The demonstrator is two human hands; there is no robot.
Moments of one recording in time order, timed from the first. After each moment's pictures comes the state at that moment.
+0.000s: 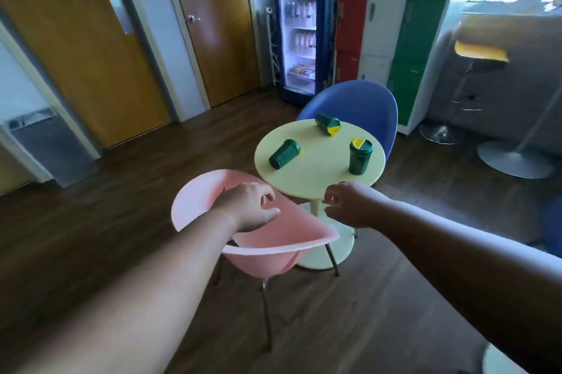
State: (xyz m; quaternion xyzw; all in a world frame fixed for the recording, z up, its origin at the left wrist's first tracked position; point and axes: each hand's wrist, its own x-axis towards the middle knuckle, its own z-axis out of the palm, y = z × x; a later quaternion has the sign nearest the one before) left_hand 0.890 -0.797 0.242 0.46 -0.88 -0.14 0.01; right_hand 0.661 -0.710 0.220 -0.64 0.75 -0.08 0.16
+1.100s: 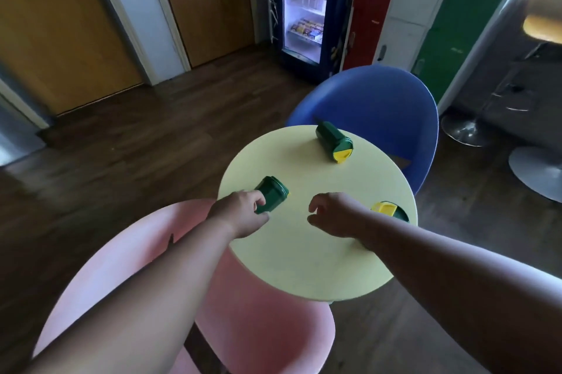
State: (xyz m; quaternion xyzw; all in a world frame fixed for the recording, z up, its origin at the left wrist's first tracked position) left_hand 0.676 -1.165 0.114 0.53 -0.82 -0.22 -0.04; right_hand 0.464 -1.079 0.117 -0.59 0.75 -0.04 0.29
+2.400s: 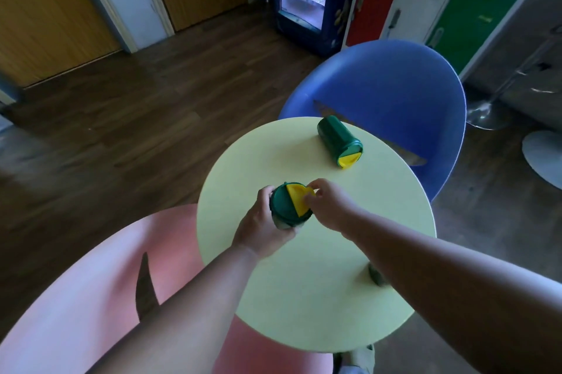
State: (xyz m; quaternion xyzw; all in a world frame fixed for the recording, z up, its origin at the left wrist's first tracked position) left_hand 0.592 -1.218 0.020 0.54 -0.73 -0.39 0.15; right_hand 0.424 -1.198 0.057 -0.39 0.80 -0.20 0.40
